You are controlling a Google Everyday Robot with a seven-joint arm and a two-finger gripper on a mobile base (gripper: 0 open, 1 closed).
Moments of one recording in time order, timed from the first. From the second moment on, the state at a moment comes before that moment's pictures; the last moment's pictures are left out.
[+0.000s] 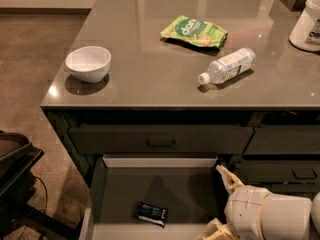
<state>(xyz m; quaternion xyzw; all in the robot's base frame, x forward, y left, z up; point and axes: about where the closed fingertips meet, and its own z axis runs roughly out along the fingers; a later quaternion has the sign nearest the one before) 0.320 -0.102 0.741 -0.48 0.78 0.16 0.37</state>
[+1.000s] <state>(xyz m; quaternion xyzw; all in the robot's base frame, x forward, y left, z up) 0.350 -0.062 0.685 -0.42 0.76 0.18 0.46</state>
